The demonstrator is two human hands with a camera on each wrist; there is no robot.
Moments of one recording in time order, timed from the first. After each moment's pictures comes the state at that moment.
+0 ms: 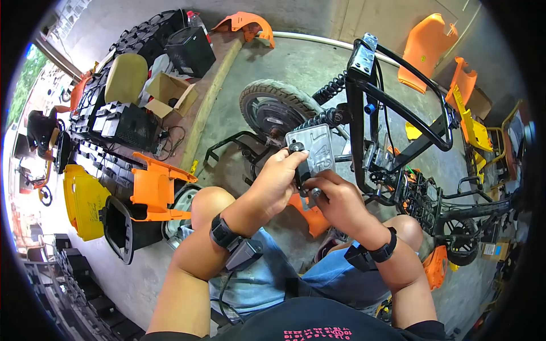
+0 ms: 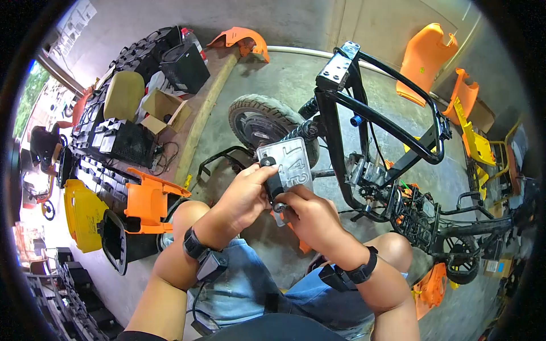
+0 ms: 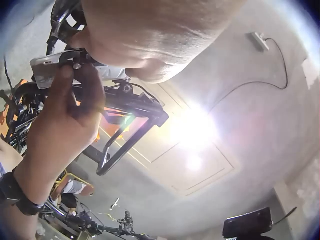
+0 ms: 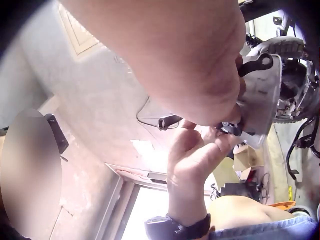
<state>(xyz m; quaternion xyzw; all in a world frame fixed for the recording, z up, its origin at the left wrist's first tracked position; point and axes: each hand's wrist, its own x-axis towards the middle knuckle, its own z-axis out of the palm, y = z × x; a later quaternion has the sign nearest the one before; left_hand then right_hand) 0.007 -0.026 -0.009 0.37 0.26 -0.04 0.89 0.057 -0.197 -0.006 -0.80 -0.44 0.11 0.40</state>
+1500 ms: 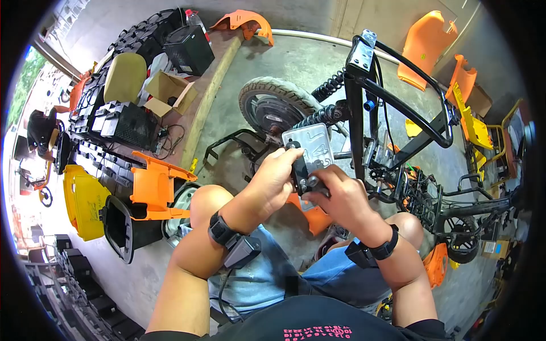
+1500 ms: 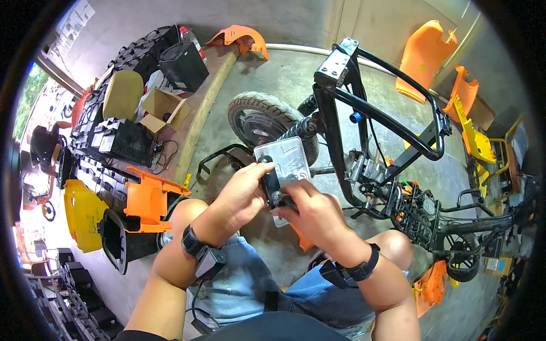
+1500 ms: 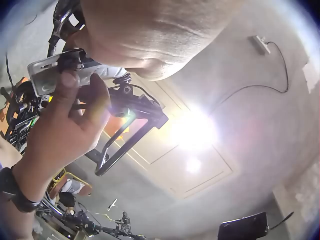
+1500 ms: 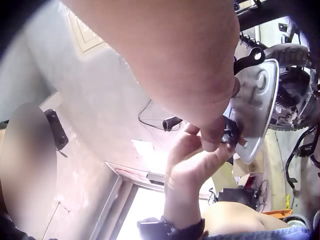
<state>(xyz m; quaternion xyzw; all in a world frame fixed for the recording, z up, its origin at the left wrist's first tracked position) 0.009 -0.026 -0.015 0.34 0.28 -0.01 0.90 0.061 -0.199 -0.001 -0.80 -0.47 0.04 0.37</state>
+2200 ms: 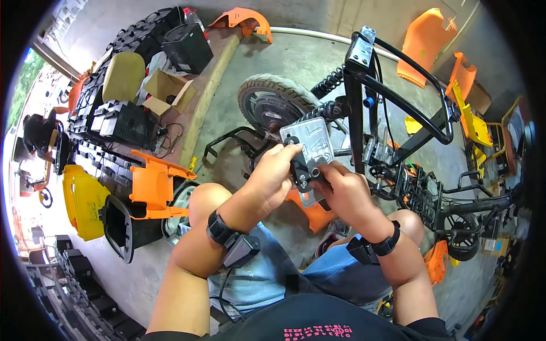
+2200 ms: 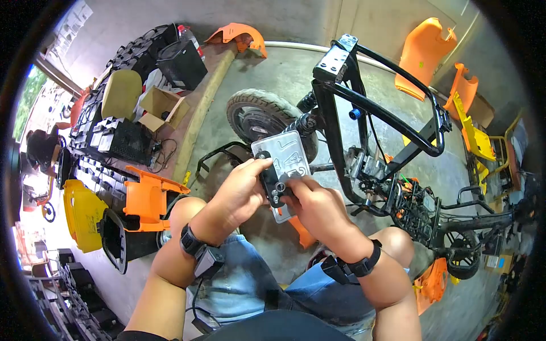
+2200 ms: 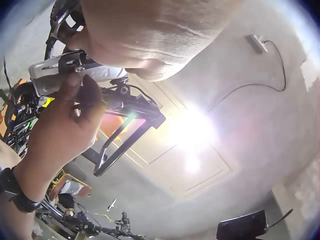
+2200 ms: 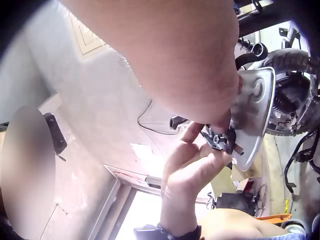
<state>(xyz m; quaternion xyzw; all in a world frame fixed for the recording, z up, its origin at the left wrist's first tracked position) 0.006 -0.026 -0.002 0.36 0.28 -0.03 0.89 0.064 -0.200 -0.002 -0.83 -0.45 0.03 0.33</state>
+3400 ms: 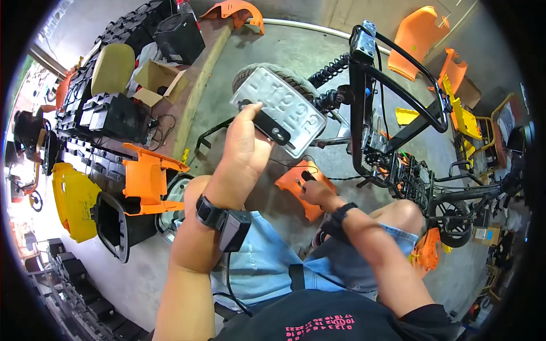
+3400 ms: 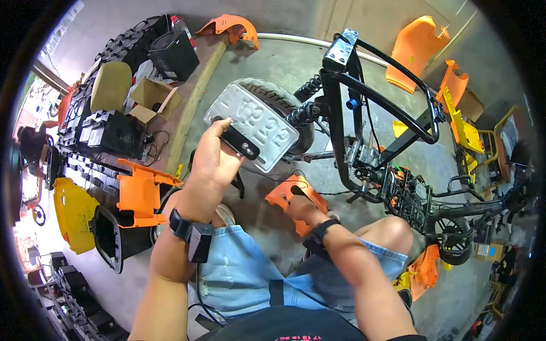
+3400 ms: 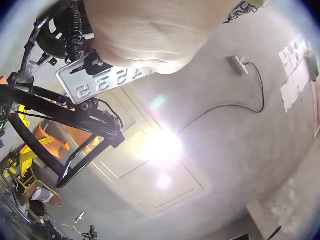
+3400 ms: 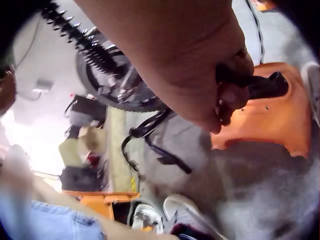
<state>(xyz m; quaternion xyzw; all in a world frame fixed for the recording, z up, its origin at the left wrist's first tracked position) 0.008 0.030 -0.001 0.23 0.30 0.17 0.91 0.057 -0.193 -0.215 -0.84 -0.37 0.39 0.06</state>
